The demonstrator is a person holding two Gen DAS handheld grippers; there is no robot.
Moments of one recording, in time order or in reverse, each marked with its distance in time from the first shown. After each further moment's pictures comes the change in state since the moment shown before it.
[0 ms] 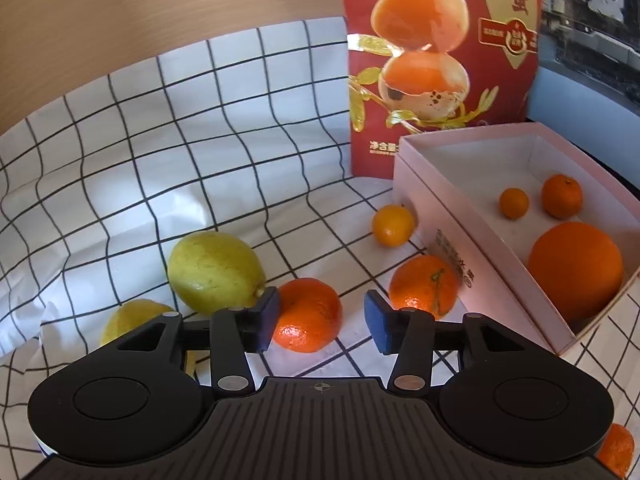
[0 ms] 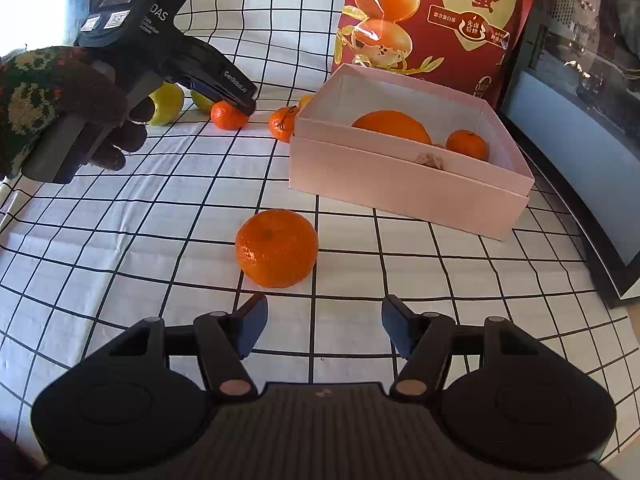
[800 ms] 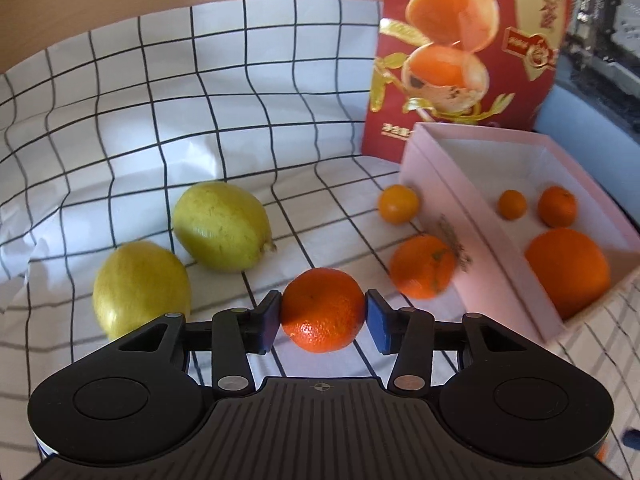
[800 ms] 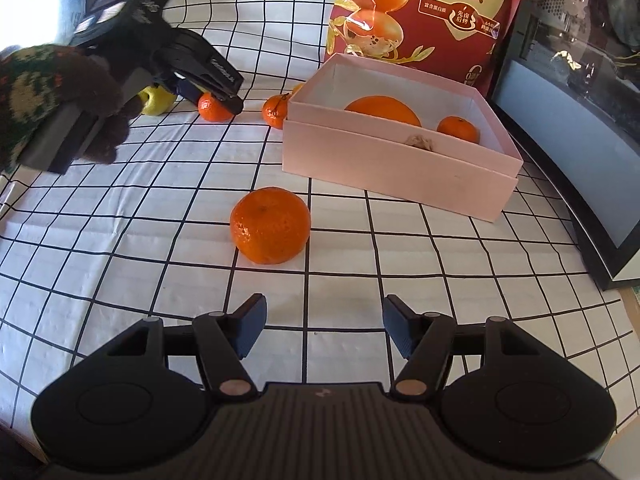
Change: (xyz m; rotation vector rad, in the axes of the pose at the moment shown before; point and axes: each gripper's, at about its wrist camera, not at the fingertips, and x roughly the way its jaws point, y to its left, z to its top) left arm -0.013 0.013 -0.013 -0.137 0.063 -0.068; right arm -0.006 -0.004 -0.010 0.013 0.023 -0.014
